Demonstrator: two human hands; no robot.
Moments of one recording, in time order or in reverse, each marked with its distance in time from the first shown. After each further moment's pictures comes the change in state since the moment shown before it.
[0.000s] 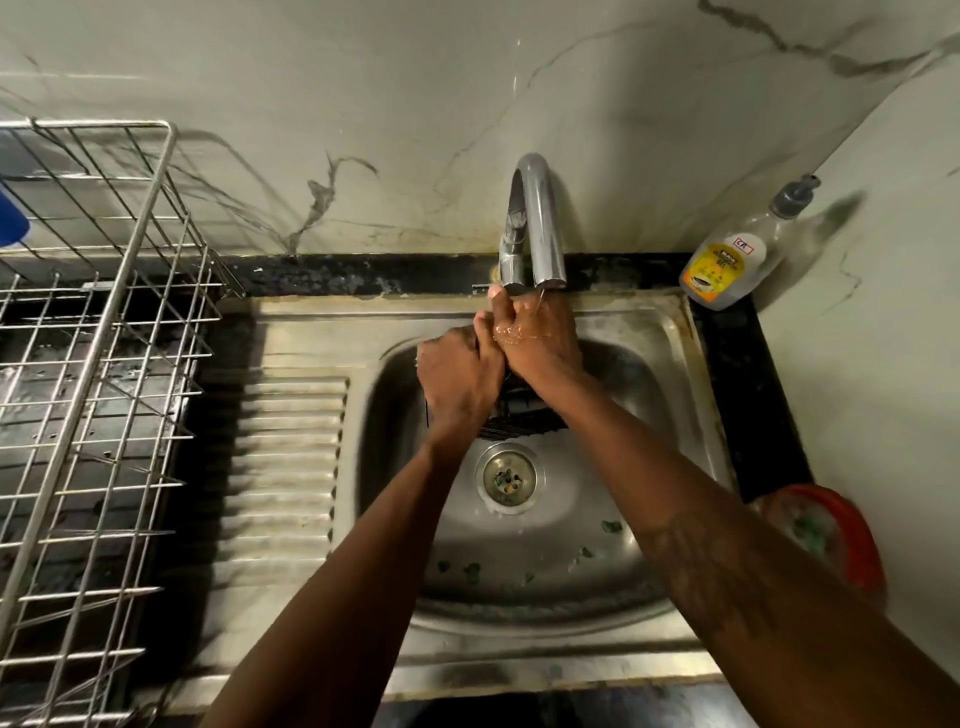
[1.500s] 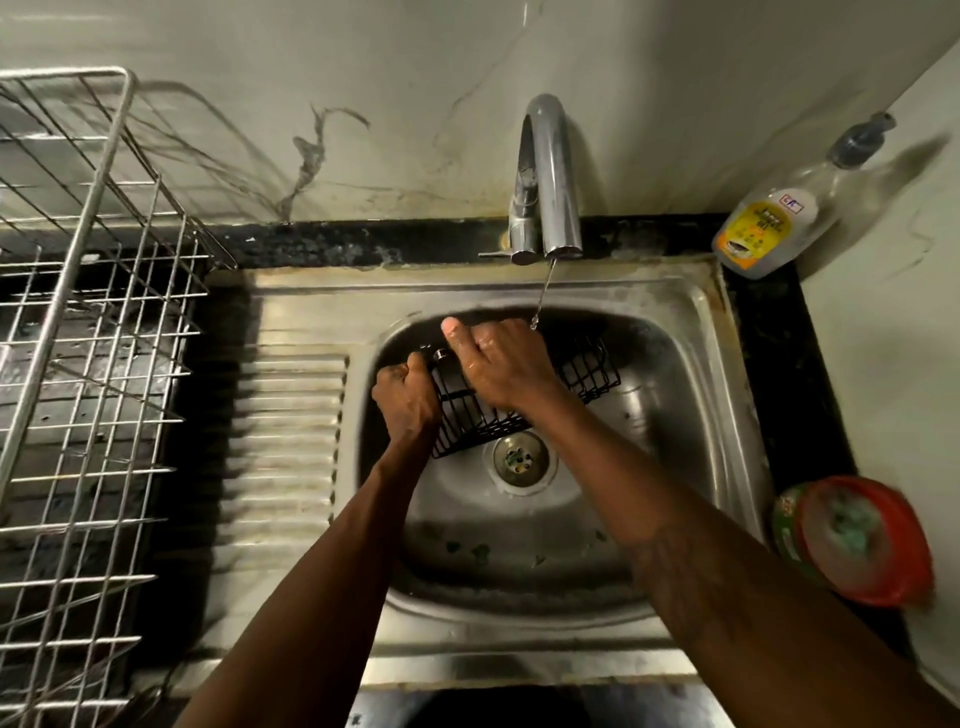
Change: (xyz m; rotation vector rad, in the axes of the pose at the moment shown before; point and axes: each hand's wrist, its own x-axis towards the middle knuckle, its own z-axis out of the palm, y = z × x) left_hand -0.016 -0.094 0.011 -0.391 0.041 -0.558; right_hand -0.034 -0.001 0.032 -0.189 -0.343 -0.195
